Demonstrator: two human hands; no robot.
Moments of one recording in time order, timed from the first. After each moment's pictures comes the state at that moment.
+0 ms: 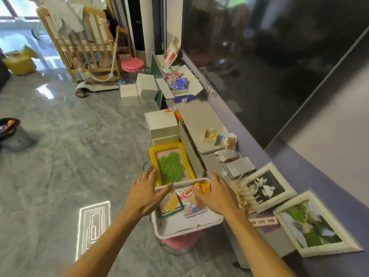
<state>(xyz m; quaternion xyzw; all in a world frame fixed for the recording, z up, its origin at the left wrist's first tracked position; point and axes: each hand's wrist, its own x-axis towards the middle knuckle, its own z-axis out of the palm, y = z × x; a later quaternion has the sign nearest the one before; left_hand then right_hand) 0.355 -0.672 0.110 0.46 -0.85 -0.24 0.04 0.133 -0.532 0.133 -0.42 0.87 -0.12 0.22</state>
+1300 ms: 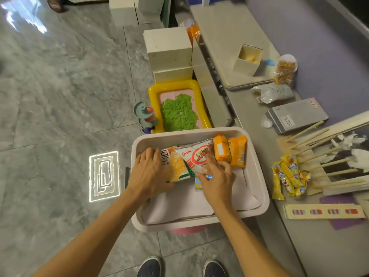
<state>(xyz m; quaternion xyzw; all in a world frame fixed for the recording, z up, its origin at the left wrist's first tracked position) 0.287 -0.715 -0.313 0.46 -0.88 -0.13 -0.05 0.108 -0.583 -0.340 -0.39 0.86 -0.31 0.14</state>
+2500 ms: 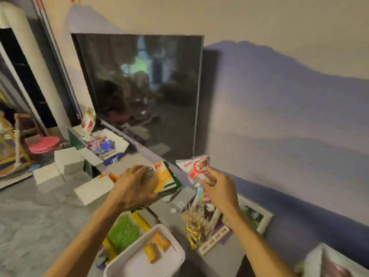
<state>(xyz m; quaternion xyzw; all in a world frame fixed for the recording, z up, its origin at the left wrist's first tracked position) 0.204 -0.635 0.346 0.17 -0.97 -0.16 0.11 0.044 -0.389 0.306 -0.23 0.88 -0.40 -0.03</state>
